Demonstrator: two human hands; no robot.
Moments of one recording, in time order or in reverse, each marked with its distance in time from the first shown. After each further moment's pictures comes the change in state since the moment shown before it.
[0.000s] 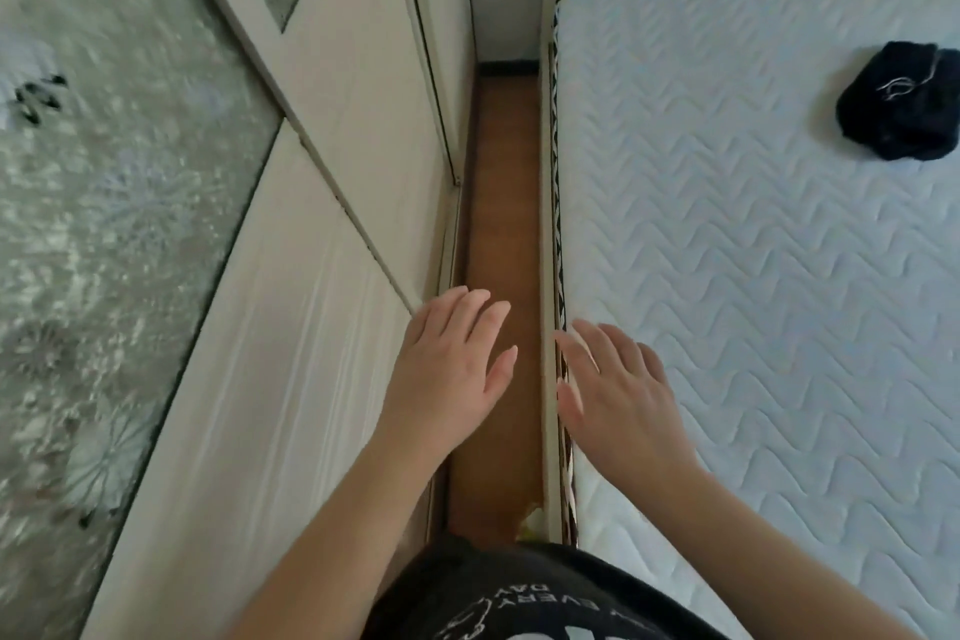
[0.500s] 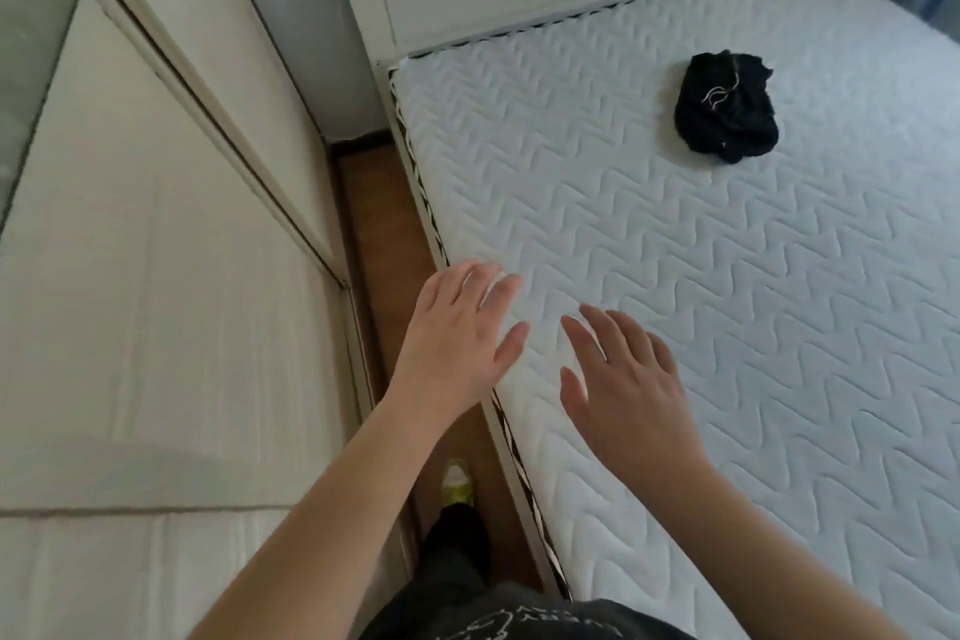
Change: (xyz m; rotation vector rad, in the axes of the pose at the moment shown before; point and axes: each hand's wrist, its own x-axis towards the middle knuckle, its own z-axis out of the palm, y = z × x) left_hand 0.298 0.014 0.047 -0.021 -0.034 0.432; right_hand 0.171 0.109 -0.007 -0.028 0.155 0.412
